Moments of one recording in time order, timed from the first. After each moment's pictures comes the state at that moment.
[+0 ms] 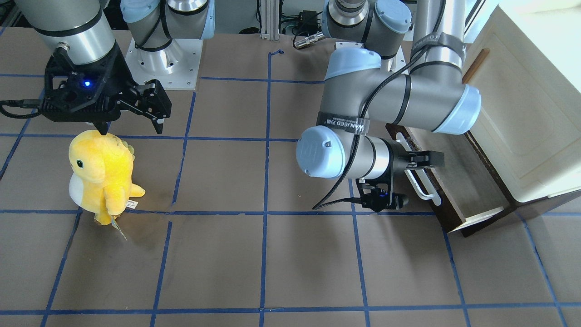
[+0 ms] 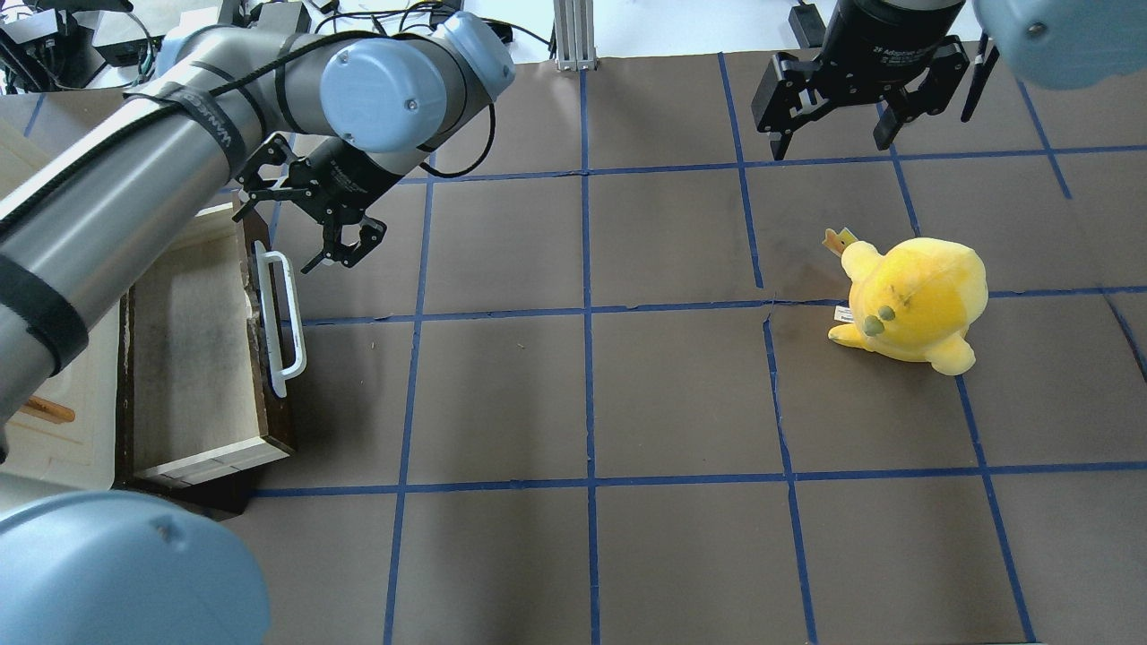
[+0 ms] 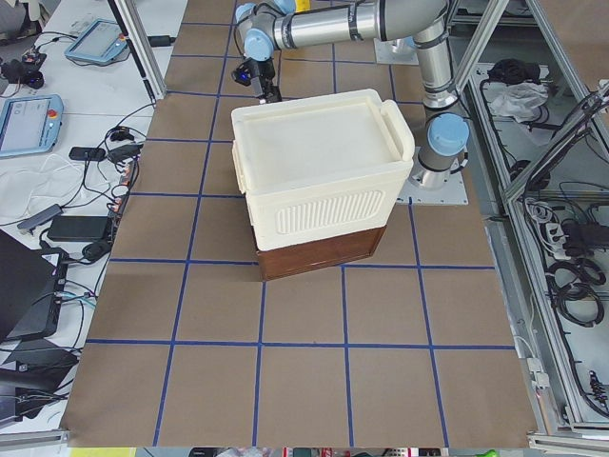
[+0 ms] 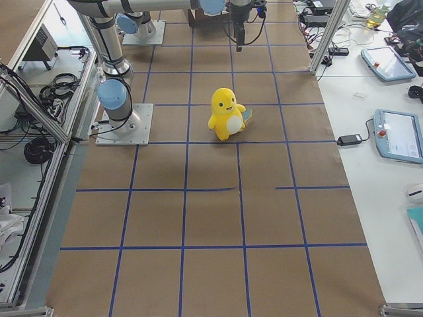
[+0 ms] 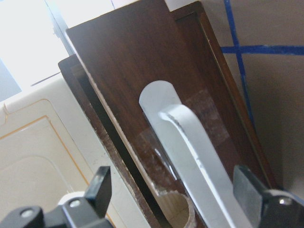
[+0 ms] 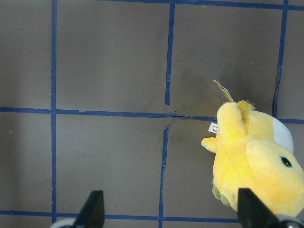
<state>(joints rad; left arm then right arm) -1.78 -2.01 -1.37 -1.95 2.35 -0.27 1.60 -1.48 1.44 -1.57 -1.58 -0.02</state>
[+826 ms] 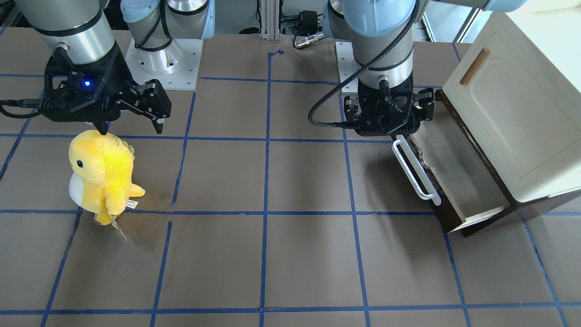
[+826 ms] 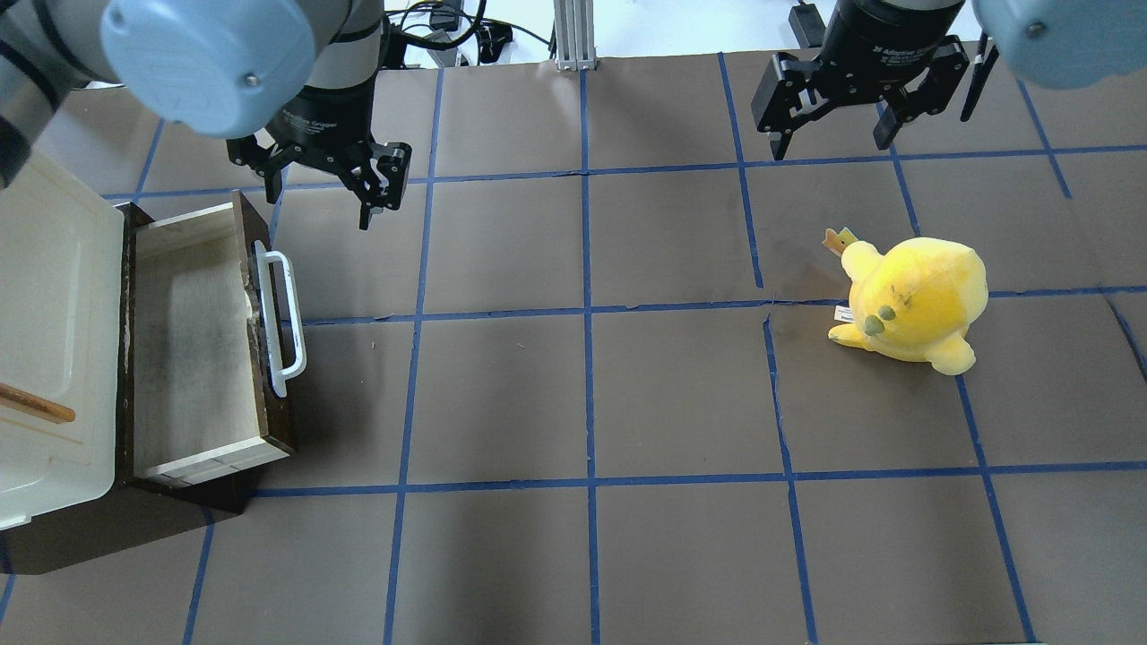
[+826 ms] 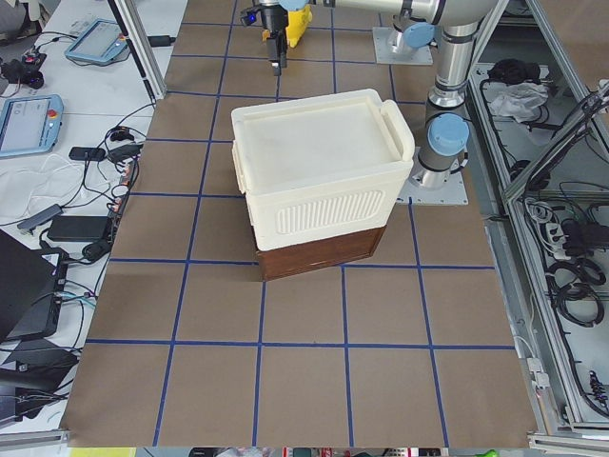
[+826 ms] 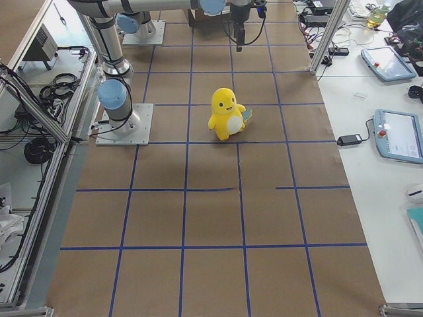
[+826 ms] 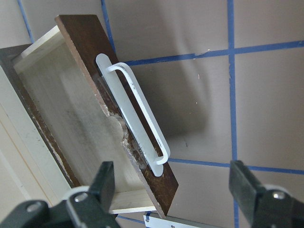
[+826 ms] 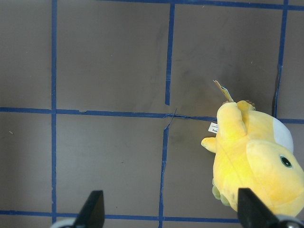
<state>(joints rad) -1.76 -1.72 -1.40 -1.71 1.89 -0.06 1.60 -1.48 1.44 -1.57 -1.58 -0.02</state>
